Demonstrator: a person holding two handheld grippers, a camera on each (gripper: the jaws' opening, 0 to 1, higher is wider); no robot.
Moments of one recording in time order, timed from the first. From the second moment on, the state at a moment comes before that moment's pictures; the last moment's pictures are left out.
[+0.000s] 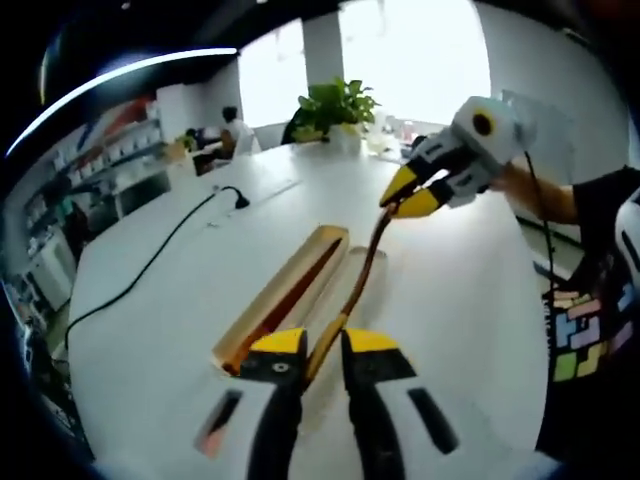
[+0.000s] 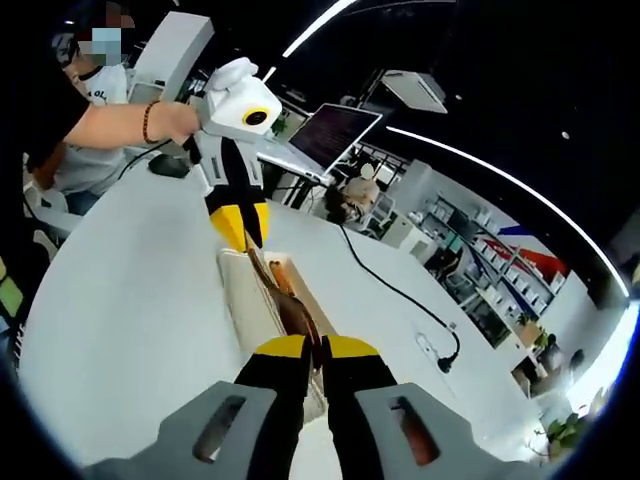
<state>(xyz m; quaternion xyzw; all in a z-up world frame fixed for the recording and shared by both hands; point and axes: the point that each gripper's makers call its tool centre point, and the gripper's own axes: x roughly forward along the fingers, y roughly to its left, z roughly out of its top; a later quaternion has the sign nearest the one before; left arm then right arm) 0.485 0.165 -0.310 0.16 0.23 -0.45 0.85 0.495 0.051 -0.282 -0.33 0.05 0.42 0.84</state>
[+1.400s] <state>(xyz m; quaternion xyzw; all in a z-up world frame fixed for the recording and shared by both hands) 0.555 0.168 -0.337 0.16 0.26 -0.40 0.87 0.553 0.048 -0.338 -0.27 0.21 0.48 0.80</state>
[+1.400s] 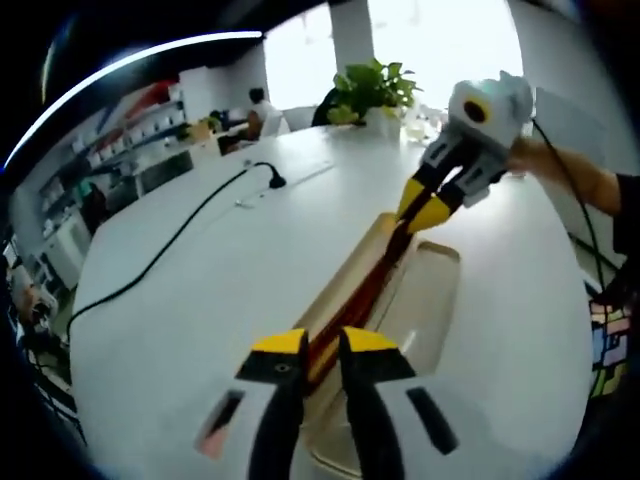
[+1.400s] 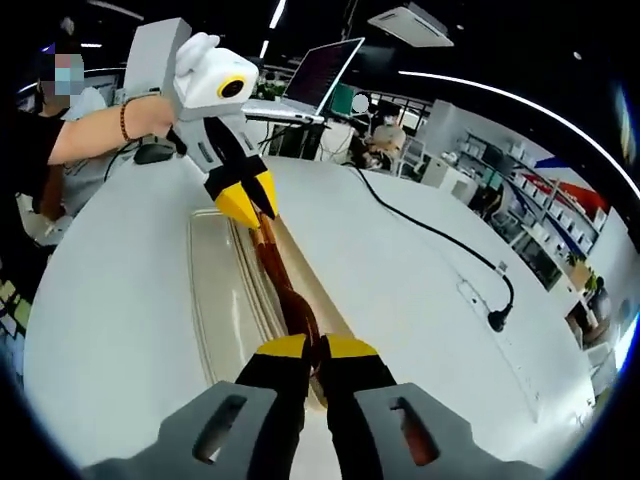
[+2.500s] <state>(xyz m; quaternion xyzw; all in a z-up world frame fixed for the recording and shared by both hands) 0.551 0.165 -0.342 0.17 0.26 -0.39 0.87 0.558 0.043 -0.337 -0.22 0.27 0.46 0.81</state>
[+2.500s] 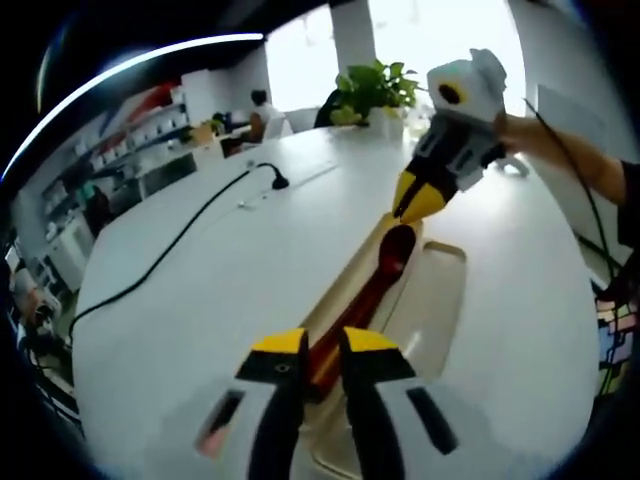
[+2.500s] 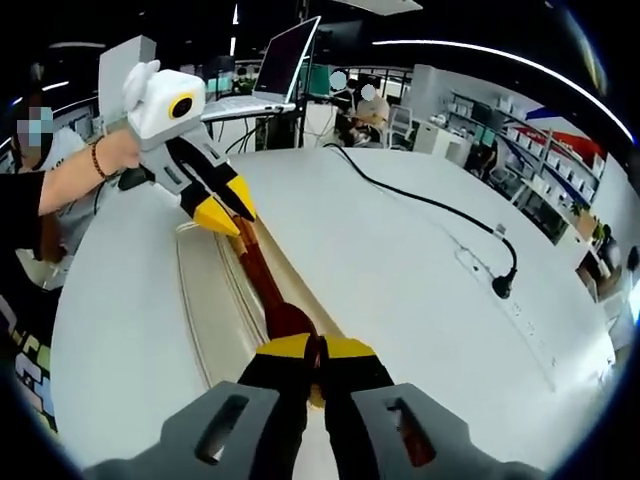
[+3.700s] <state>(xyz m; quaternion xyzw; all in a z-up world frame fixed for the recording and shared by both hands) 0.558 0.177 -0.338 0.16 0.24 -0.37 0.89 0.560 0.053 -0.343 -0.20 0.28 0.46 0.82</state>
